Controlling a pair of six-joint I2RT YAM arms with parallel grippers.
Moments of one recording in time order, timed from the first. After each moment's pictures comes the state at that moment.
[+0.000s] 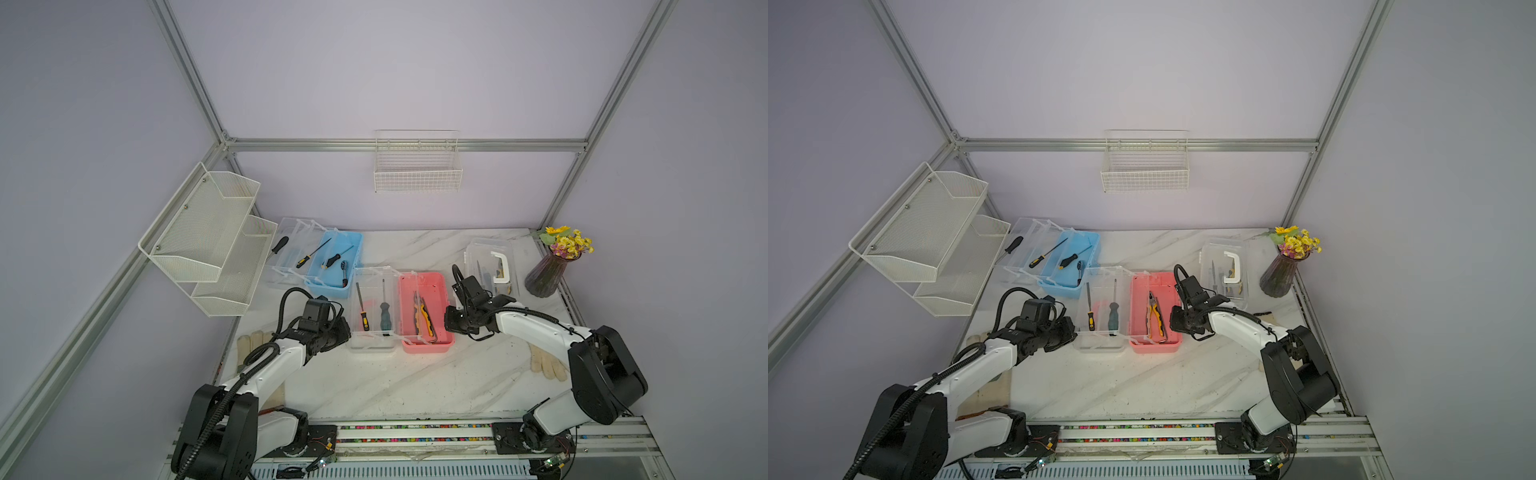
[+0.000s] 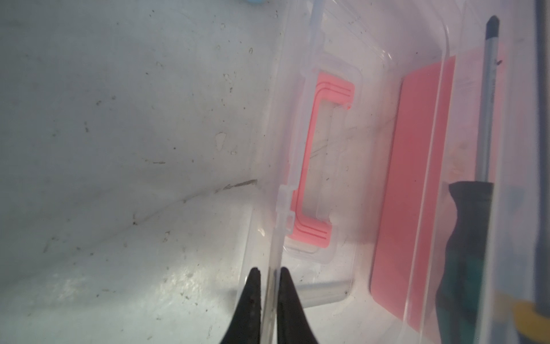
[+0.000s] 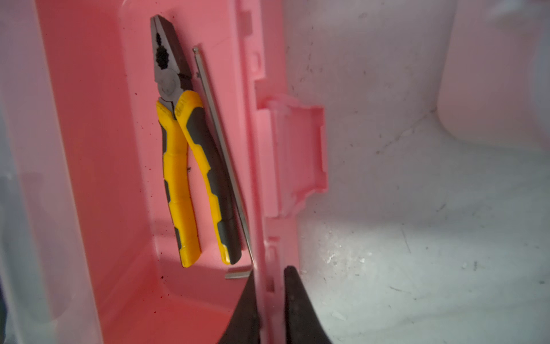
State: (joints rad) left arm -0.23 1.20 0.56 -0.30 0.22 -0.68; right arm 0.49 1.53 0.92 -0.49 -0.09 0.65
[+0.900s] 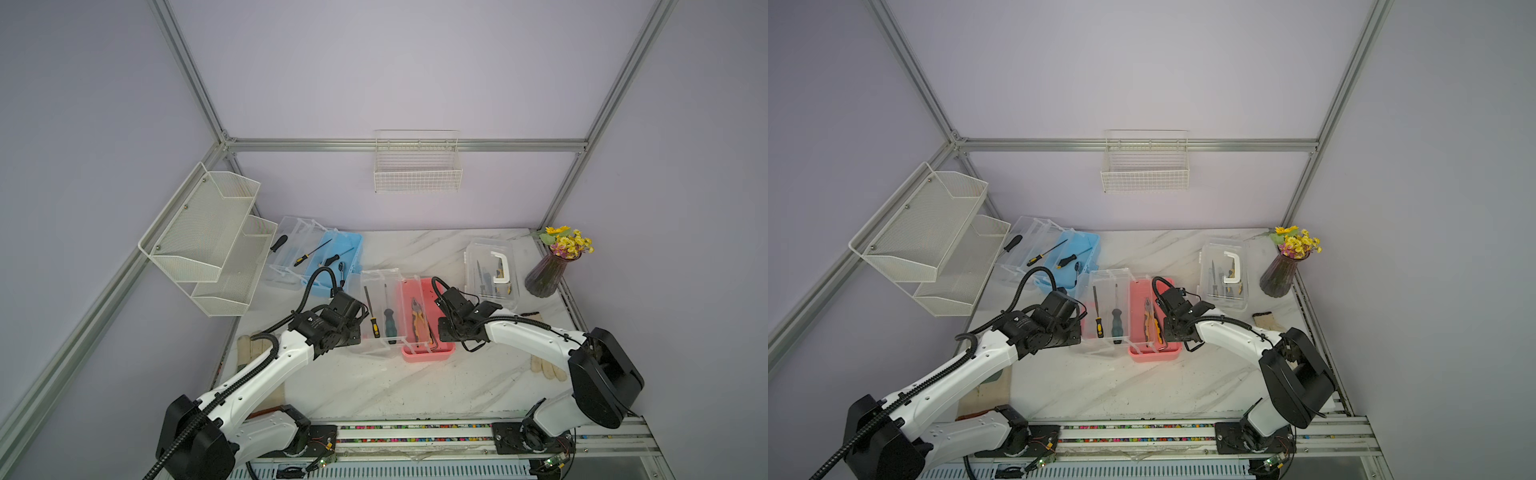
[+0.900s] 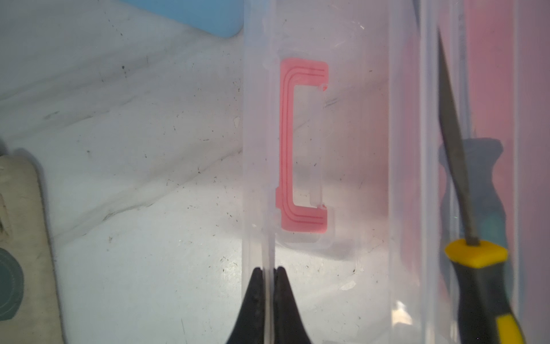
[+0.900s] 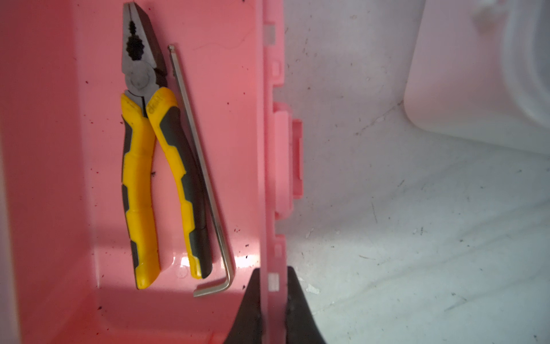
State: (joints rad) left arm -0.60 1.15 0.92 -0.88 -0.26 -0.66; right arm 0.68 1.53 0.95 -0.60 0.19 0.64
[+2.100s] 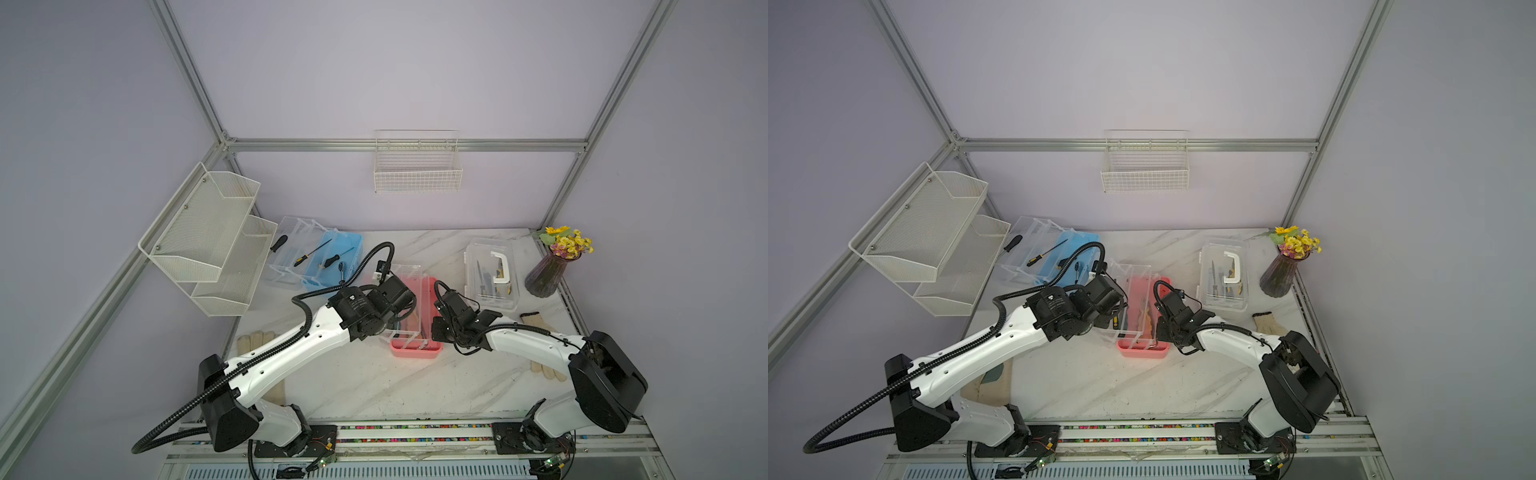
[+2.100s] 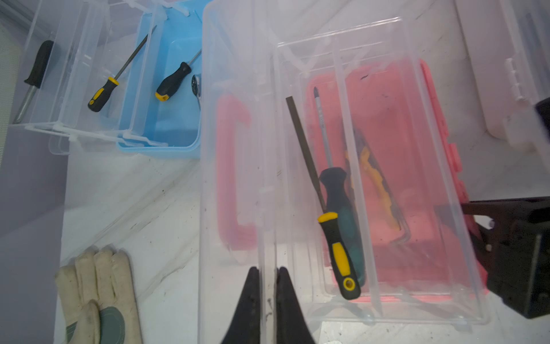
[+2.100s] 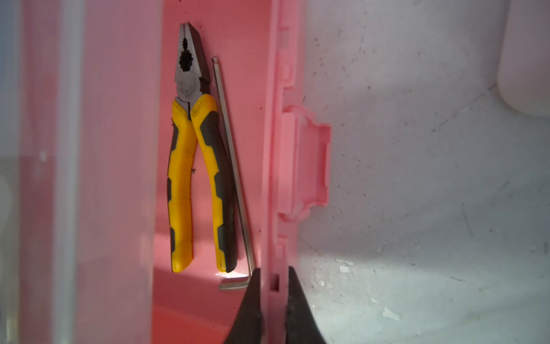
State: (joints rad) left arm -0.93 1.44 1.43 -1.05 -0.55 -0.58; right arm 0.70 1.51 0.85 -0.36 0.09 0.77
